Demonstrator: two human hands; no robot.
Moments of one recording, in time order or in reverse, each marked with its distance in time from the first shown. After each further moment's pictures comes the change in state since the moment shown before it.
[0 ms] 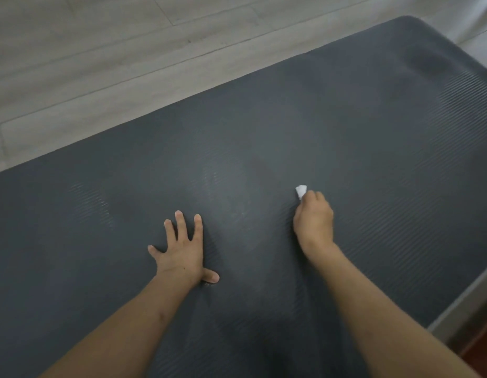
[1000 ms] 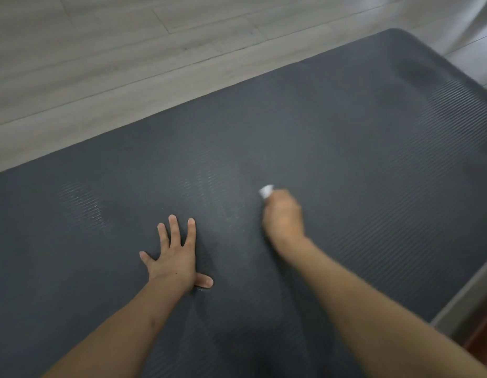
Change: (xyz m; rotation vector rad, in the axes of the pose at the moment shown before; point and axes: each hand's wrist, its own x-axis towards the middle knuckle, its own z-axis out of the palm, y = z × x) left_hand -0.001 -0.004 0.003 -0.075 0.011 0.006; right_hand -0.002 -0.047 0.013 0.071 -0.198 -0.080
